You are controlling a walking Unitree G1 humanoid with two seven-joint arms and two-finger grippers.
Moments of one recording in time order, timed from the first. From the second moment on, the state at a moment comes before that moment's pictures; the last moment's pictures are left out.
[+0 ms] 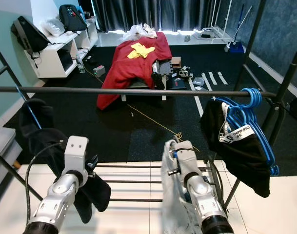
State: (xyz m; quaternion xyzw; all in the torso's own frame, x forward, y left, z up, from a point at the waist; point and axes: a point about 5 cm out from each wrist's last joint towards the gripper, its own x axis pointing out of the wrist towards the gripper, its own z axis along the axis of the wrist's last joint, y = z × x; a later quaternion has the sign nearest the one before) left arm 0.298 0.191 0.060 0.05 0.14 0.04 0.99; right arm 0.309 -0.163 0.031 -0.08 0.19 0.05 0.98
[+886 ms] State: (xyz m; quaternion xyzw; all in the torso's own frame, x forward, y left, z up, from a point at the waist) left arm 0.301 0.164 0.064 0.05 0.13 -0.02 0.99; right arm 0.294 -0.159 0.006 -0.05 0.23 0.02 0.97
